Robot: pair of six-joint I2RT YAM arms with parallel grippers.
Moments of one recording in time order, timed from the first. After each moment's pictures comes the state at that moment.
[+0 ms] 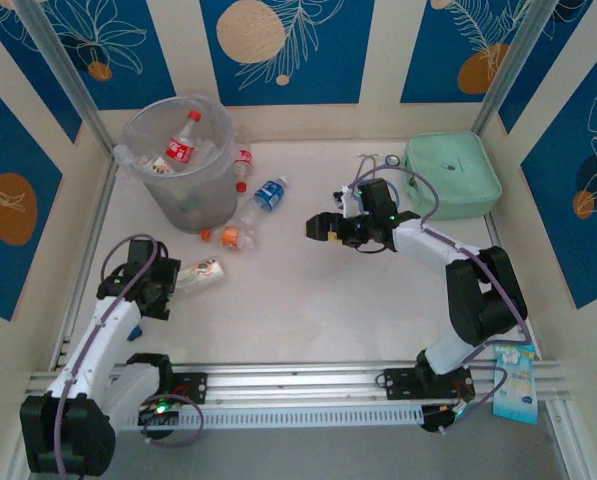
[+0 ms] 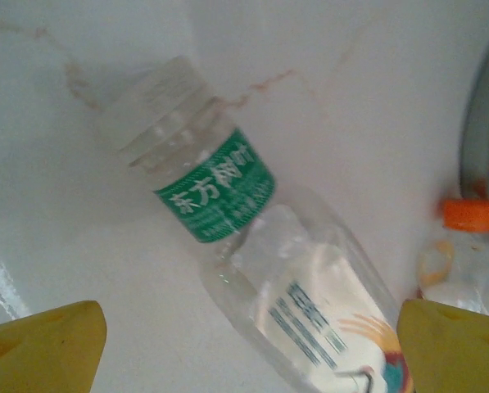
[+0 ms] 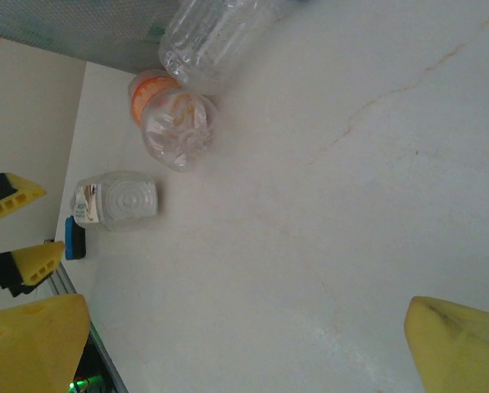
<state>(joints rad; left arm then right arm) -0.06 0.91 0.58 -0.76 -0.07 -1.45 0.37 1.60 0.99 -0.23 -0.66 0.46</state>
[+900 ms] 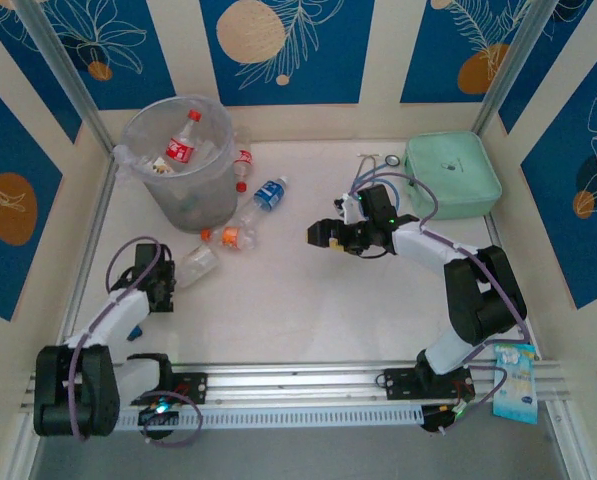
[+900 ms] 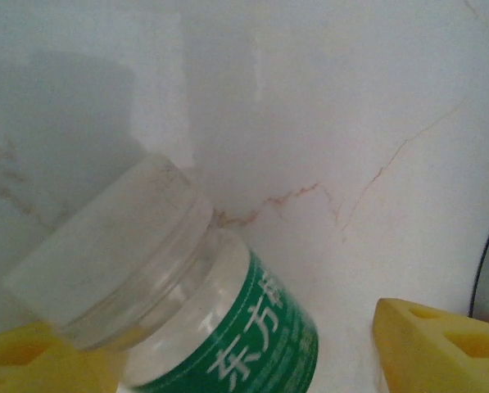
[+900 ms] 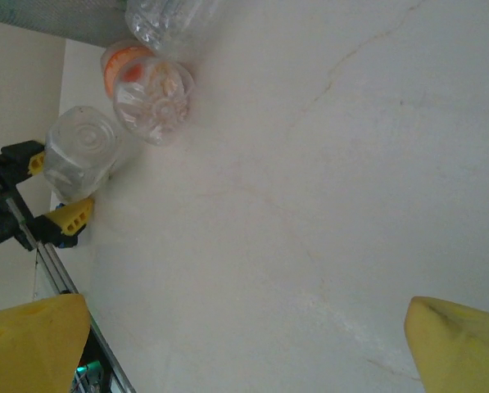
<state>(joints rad) 0.01 1.13 0.45 -0.37 -0.15 -1.54 0.37 1.60 0.95 -0.26 -0.66 0.46</state>
